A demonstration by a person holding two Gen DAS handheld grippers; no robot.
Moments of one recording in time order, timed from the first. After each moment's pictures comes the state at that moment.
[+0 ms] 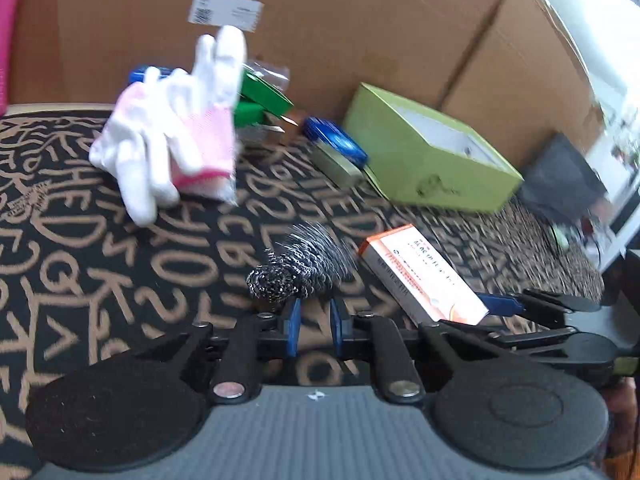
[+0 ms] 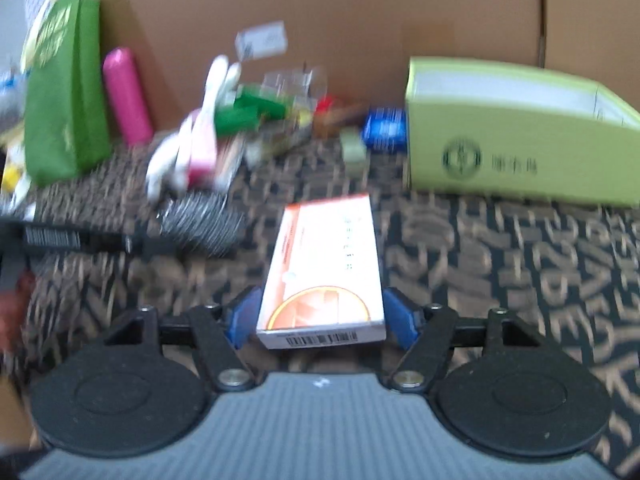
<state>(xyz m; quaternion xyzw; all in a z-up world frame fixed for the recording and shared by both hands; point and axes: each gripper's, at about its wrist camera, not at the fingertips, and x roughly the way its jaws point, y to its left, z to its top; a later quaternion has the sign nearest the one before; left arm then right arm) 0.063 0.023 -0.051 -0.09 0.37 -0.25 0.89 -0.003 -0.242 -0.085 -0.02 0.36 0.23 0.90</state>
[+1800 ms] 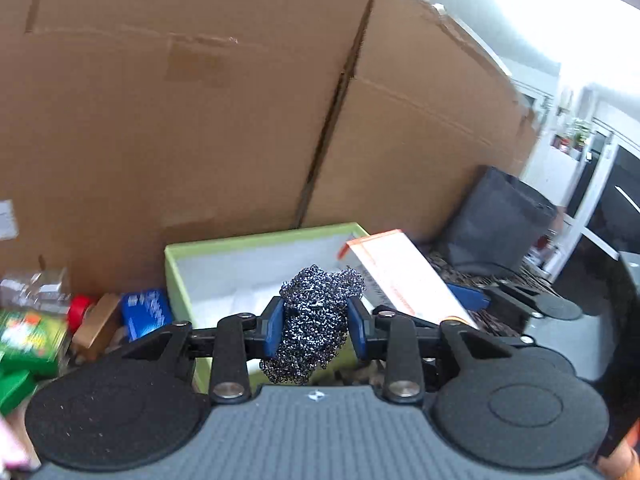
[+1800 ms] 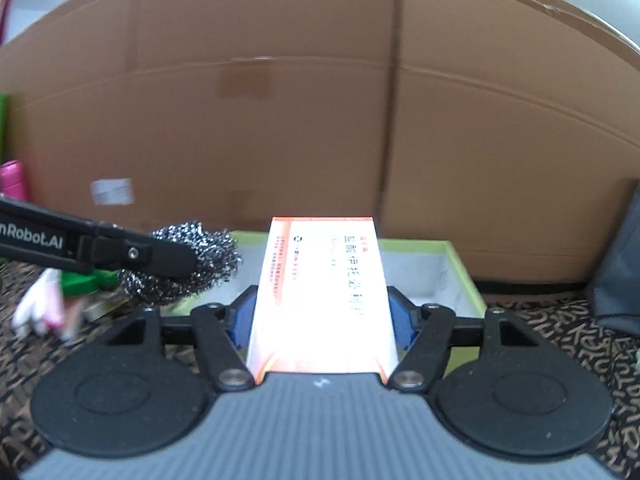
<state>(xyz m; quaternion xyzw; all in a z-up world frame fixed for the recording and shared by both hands) 0.171 -0.180 0.064 -0.04 0.27 -0.33 0.90 0.096 -0.357 0.018 -0.04 0.22 0.09 0.97</state>
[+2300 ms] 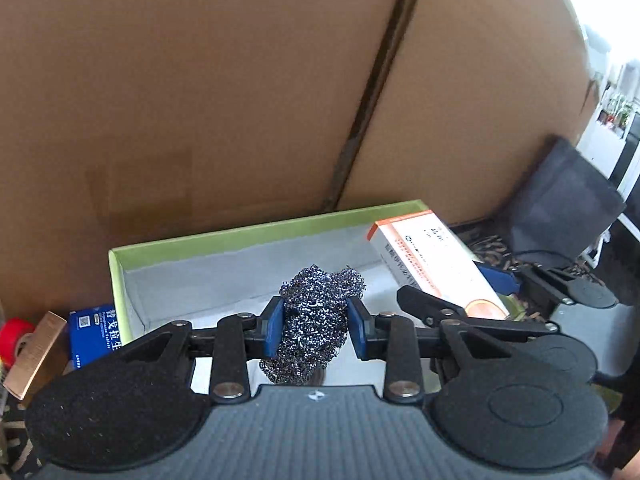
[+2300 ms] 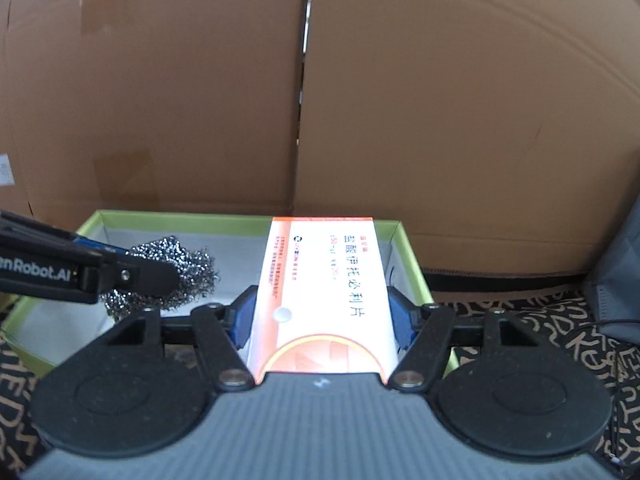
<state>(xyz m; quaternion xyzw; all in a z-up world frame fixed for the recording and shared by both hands) 0.265 -0.253 0.005 -0.02 0.34 -0.31 0.89 0.214 -0.404 -0.036 -0.05 0.27 0.04 0.96</state>
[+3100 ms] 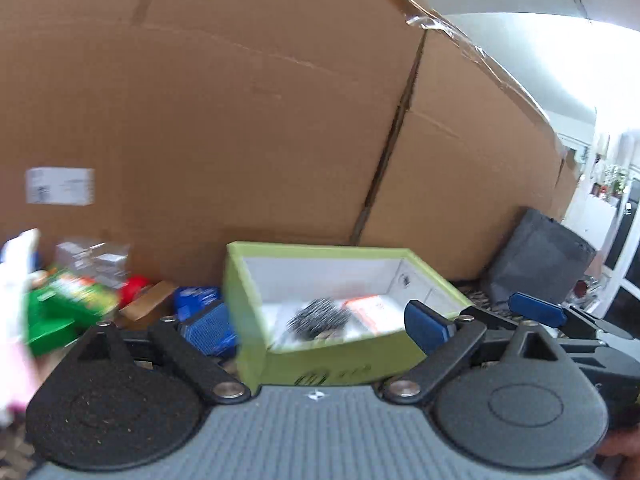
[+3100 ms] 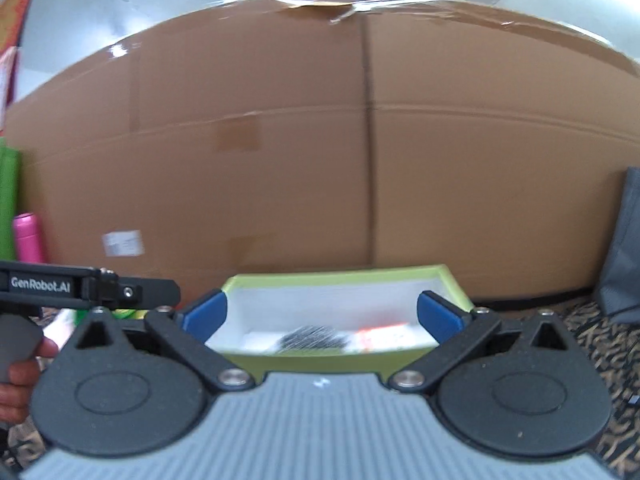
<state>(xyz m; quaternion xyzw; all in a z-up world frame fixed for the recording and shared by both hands) 0.109 -0.126 0.026 -0.09 0.20 -0.25 0.94 0.049 -0.380 -0.014 0.02 0.13 0.12 0.98</state>
